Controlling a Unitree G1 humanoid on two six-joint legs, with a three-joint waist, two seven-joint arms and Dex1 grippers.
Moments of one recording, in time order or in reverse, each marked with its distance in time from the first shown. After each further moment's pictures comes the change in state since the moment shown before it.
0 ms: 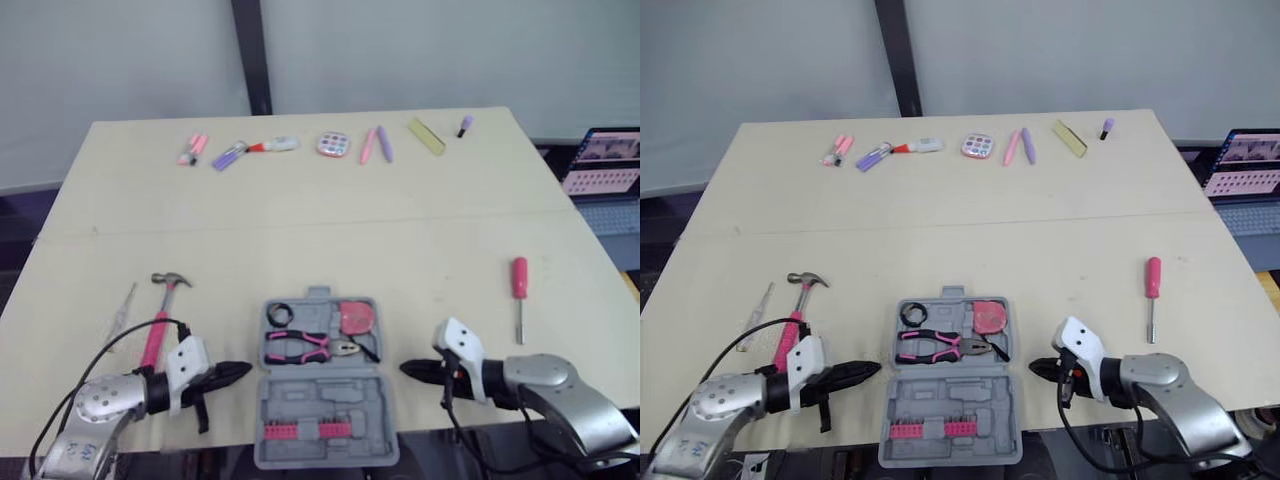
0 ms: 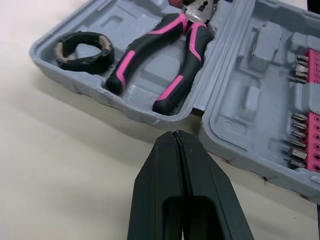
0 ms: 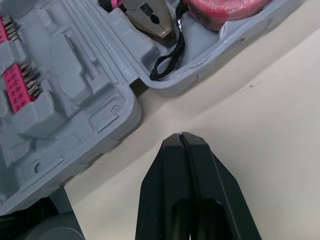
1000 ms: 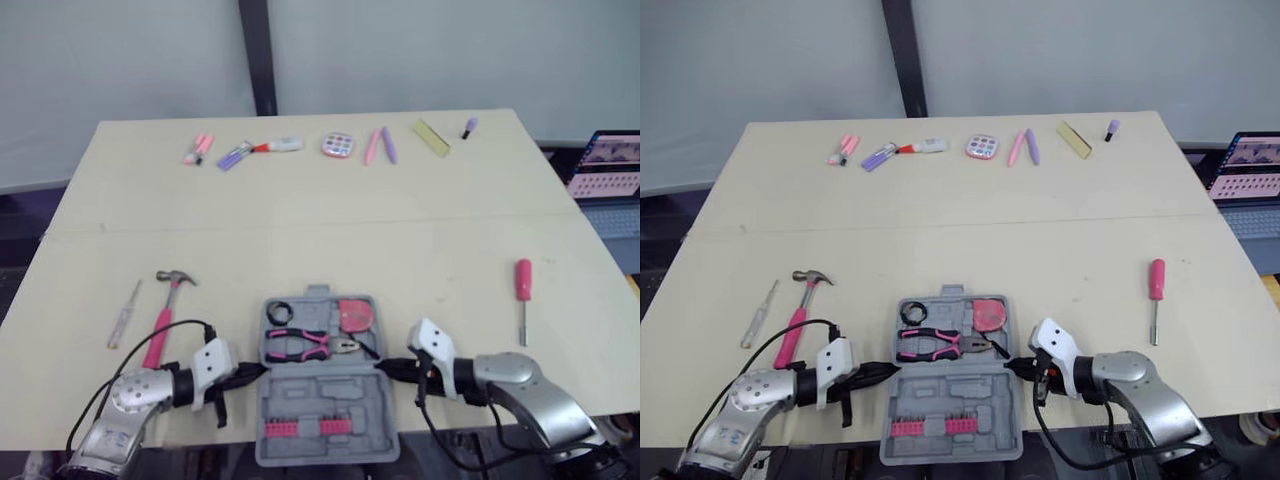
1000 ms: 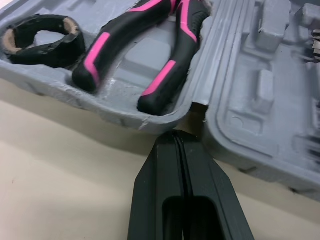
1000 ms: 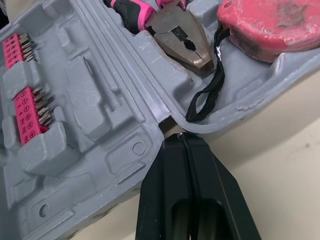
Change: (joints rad) left arm -0.116 -0.061 -0.121 0.179 0.086 -0.114 0.021; right arm -0.082 0.115 0.099 0.050 -0.053 -0.017 -0.011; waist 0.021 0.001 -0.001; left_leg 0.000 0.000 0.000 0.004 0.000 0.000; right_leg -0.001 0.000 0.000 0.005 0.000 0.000
